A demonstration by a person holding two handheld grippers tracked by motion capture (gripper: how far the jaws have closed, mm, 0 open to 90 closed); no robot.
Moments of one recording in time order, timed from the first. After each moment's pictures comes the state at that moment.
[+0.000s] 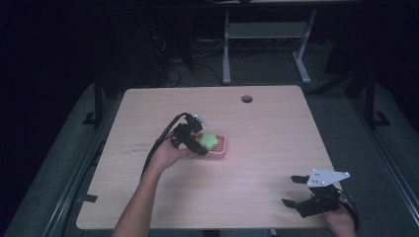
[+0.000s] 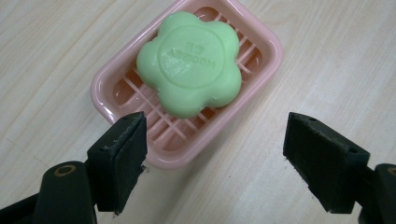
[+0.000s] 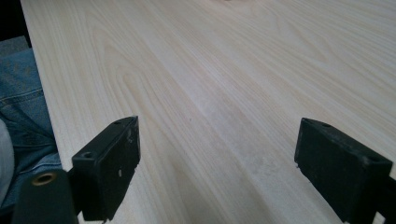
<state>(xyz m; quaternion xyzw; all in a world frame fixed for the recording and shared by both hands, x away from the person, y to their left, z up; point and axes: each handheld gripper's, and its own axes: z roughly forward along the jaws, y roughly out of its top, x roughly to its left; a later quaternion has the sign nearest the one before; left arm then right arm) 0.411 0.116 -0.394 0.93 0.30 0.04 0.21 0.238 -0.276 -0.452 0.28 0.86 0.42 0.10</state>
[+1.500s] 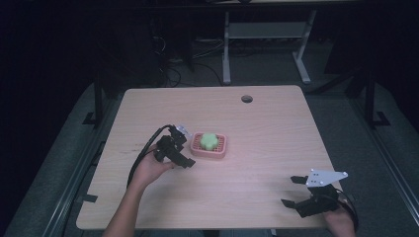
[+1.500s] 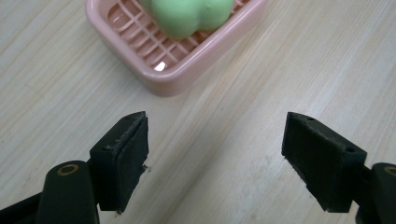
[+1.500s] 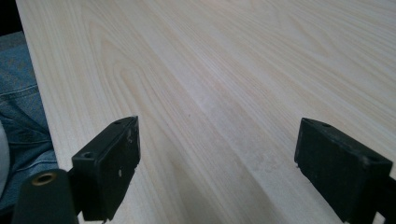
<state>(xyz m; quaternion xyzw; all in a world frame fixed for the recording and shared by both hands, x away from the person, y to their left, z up) 0.373 0.162 -0.402 0.92 0.30 0.04 0.23 0.239 -0.274 -0.454 0.28 0.86 0.42 0.10</state>
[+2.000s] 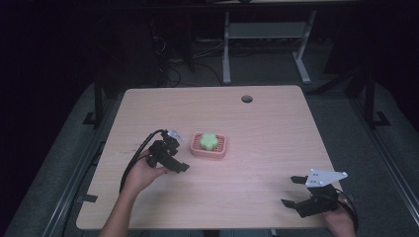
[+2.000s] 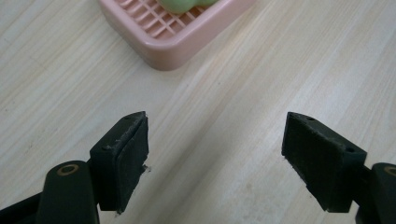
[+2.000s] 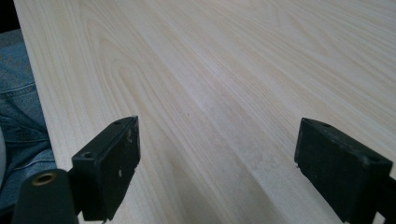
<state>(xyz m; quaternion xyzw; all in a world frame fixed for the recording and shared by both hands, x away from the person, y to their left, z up) 0.356 0.181 -0.402 0.92 0.31 0.05 0.24 0.238 -0.274 -0.454 0.29 0.86 0.41 0.10</state>
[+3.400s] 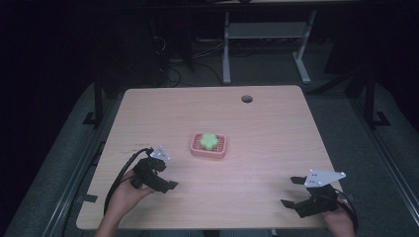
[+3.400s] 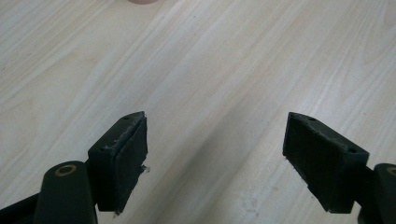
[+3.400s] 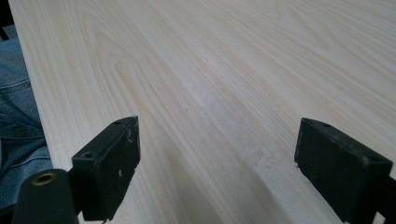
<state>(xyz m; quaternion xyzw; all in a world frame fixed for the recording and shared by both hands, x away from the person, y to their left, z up) 0.302 0.216 -0.414 0.92 0.31 0.05 0.25 0.239 -0.273 -0.456 0.29 0.86 0.40 0.10</state>
